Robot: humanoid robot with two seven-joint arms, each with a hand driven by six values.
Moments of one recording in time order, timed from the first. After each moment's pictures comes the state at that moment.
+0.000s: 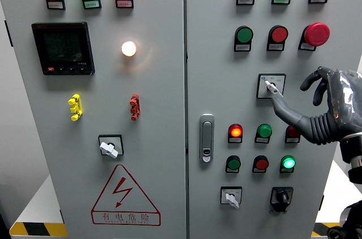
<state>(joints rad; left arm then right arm) -0.05 -0.10 0.00 -0.14 -0.07 -0.02 -0.07 0.73 0.16 1.57 1.73 -2.72 0.16 -0.29</state>
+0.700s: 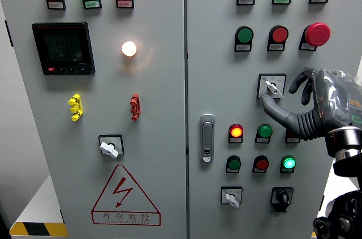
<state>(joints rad) -0.05 -0.10 0.00 -0.14 -0.07 -0.02 -0.07 0.78 0.16 1.54 1.64 -2.72 0.12 -0.31</state>
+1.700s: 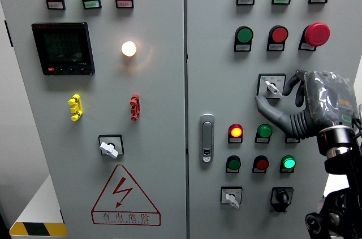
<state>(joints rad) -0.05 -0.10 0.00 -0.14 -0.07 -0.02 -0.07 0.81 0.16 1.53 1.58 -2.72 0.10 -0.31</state>
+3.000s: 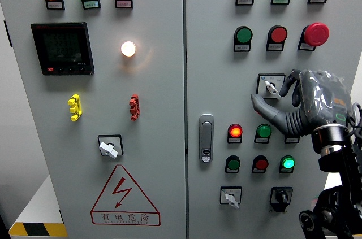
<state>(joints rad) -0.05 -0.10 0.00 -0.14 -0.07 -0.02 -0.07 0.83 0.16 1.51 1.54 -2.72 0.08 -0.33</state>
